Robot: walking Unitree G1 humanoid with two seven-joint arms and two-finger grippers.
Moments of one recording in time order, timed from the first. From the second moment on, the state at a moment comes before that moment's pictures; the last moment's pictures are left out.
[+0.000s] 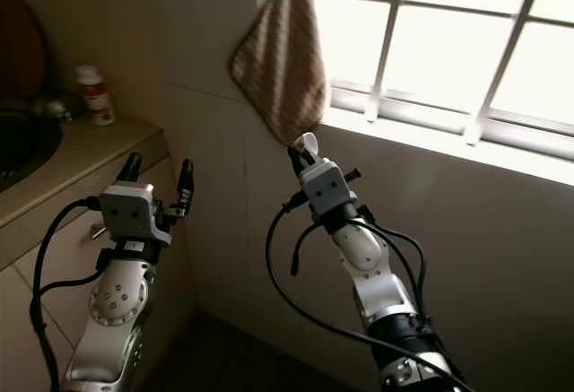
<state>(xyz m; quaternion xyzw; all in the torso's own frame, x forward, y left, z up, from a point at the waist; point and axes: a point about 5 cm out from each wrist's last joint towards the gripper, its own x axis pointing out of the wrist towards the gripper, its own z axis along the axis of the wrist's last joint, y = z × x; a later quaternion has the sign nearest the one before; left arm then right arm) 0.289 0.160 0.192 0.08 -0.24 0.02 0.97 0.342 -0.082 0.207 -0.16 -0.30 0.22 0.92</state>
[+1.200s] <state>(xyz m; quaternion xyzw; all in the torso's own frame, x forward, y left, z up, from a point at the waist) 0.285 0.157 0.206 0.09 -0.28 0.01 0.96 0.342 -0.070 0.227 -0.14 -0.33 0.24 0.90</state>
